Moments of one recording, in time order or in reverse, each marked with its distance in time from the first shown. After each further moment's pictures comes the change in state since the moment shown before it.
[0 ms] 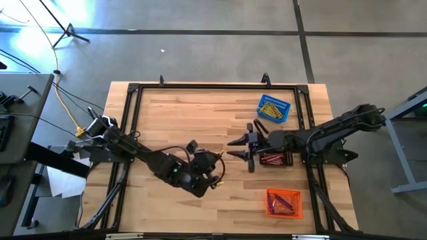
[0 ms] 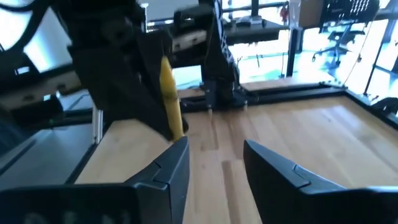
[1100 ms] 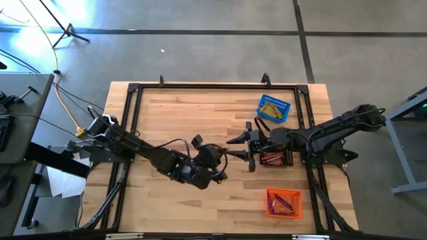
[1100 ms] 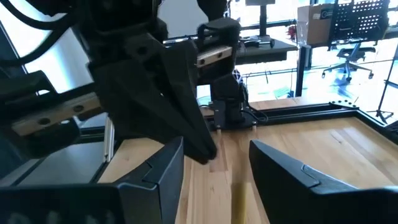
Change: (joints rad) left arm 0.049 -0.001 0.000 0.179 -0.023 0.179; right arm -0.014 -0.001 0.017 0.067 -0.046 -0.016
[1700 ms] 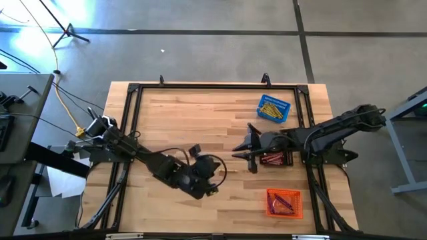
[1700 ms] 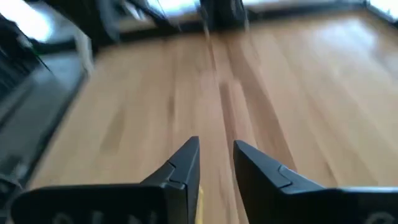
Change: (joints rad) left arm -0.055 0.000 0.001 -0.181 0.170 -0.071; right arm -0.021 0.001 0.000 -0.374 -0.043 0.099
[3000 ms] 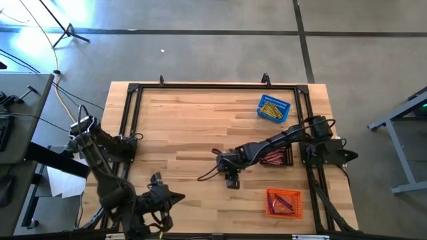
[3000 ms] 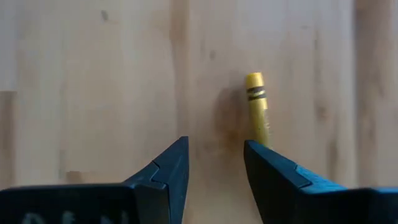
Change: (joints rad) left arm -0.453 -0.123 0.000 -0.337 -0.122 -0.607; right arm 0.017 0.679 0.493 -0.508 -0.269 0.057
